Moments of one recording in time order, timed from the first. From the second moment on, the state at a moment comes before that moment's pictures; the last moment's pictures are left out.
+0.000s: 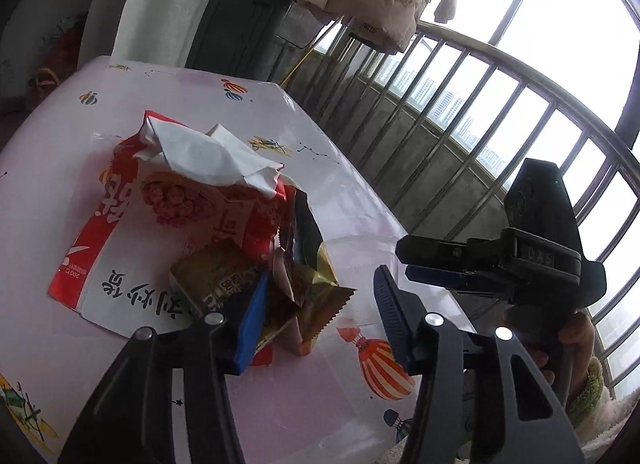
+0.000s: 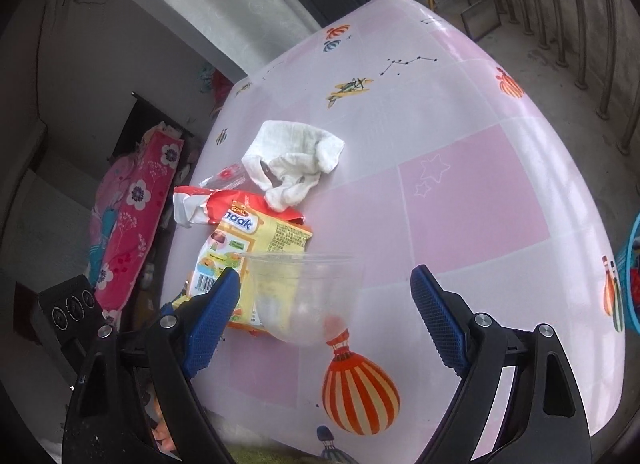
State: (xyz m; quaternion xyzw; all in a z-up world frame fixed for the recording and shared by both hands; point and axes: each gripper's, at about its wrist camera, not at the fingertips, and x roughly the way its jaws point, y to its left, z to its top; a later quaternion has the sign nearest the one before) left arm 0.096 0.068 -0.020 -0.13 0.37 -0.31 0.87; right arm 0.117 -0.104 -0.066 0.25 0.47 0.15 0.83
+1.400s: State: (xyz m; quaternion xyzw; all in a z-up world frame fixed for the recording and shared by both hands) left arm 0.088 0.052 -0.015 -0.13 0.35 -0.32 0.87; right arm 0.106 -0.140 -0.066 0.29 0.45 0.13 0.83
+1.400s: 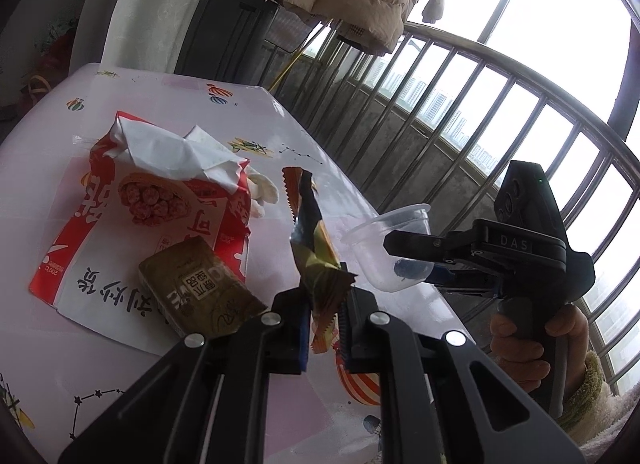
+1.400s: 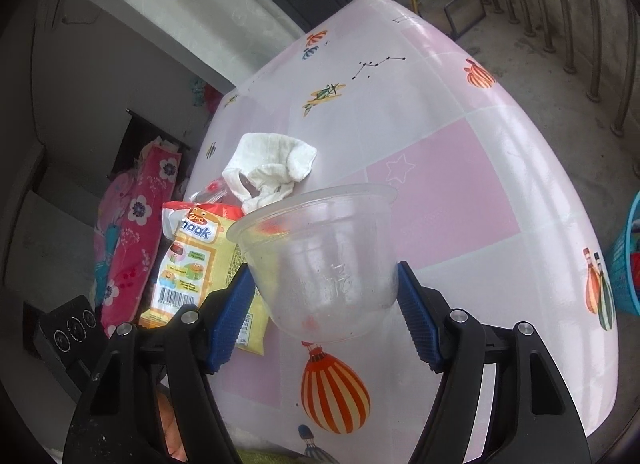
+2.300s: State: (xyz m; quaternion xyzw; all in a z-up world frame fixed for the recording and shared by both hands) left arm 0.080 0.055 -0.006 -0.14 0.34 -0.32 0.88; right arm 0.091 -0.161 -0.038 0.31 0.42 0.13 0.84
